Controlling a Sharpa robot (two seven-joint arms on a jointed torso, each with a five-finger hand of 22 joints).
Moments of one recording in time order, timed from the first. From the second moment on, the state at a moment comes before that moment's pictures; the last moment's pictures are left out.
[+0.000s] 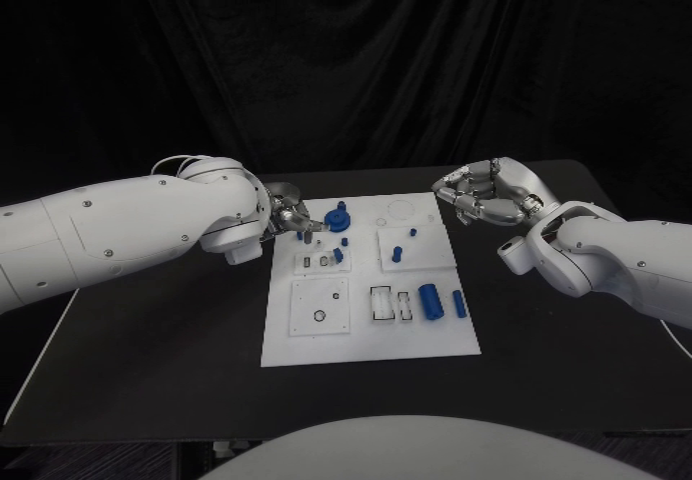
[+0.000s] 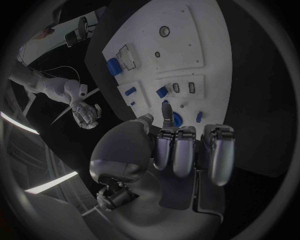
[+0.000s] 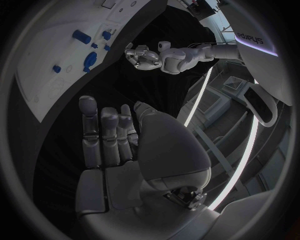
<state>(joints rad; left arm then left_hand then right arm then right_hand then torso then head) 1.41 -0.68 -0.21 1.45 -0.94 0.05 -0.56 1.06 0.09 0.14 0.28 0.16 0.83 0.04 0.66 0.86 1.47 -0.02 1.57 1.31 1.47 -0.07 1.57 1.31 0.05 1.47 0.04 1.54 1.31 1.26 -0.96 -0.25 1.47 -0.58 -0.39 0.57 1.44 0.03 0.20 0.29 0.25 0.85 0.15 0.32 0.28 0.95 0.08 1.21 1.08 1.20 0.02 1.04 1.20 0.15 1.09 0.13 0.79 1.24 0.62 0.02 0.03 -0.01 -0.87</state>
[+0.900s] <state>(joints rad) 1.37 -0.60 -0.21 1.38 -0.96 0.05 -0.54 1.04 0.09 0.12 0.28 0.15 0.84 0.04 0.62 0.89 1.47 -0.03 1.57 1.31 1.47 -0.07 1.57 1.31 0.05 1.47 0.04 1.54 1.31 1.25 -0.94 -0.25 1.46 -0.58 -0.37 0.56 1.44 0.03 0.20 0.28 0.27 0.84 0.15 0.32 0.28 0.95 0.08 1.21 1.07 1.20 0.02 1.05 1.20 0.15 1.09 0.13 0.78 1.24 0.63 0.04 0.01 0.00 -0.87</state>
